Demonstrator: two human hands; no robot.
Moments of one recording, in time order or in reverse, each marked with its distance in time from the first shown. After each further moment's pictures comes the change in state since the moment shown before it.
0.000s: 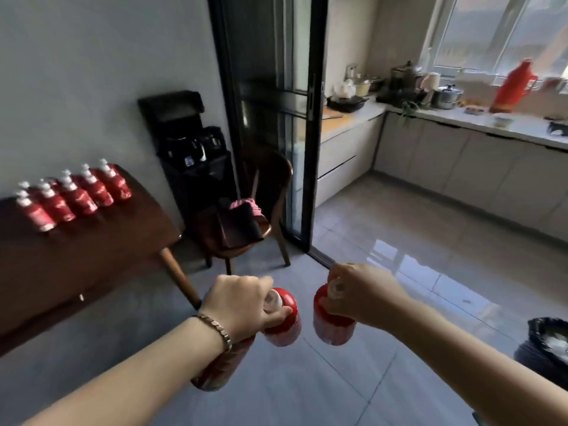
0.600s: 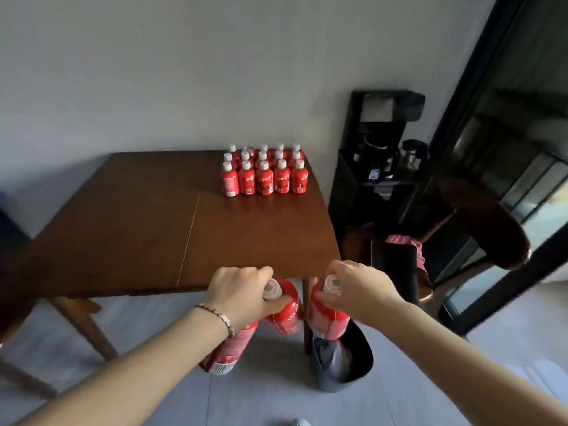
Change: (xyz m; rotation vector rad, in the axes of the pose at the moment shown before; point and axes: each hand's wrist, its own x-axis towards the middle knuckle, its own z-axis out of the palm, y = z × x) left_hand -0.038 -0.345 0.057 -0.049 -0.062 -0.733; right_hand 0.318 -0.309 0.065 -0.037 -0.109 -0.610
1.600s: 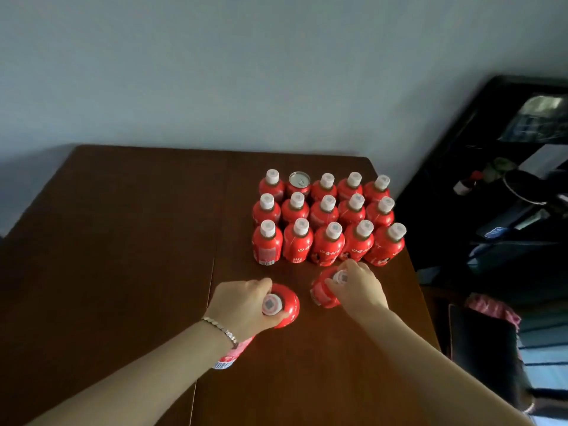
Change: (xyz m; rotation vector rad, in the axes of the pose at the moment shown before) left_hand 0.345 -0.307 0.127 -0.179 -0.188 -0.110; right_hand 0.506 -0.048 0.089 0.354 -0.086 0.383
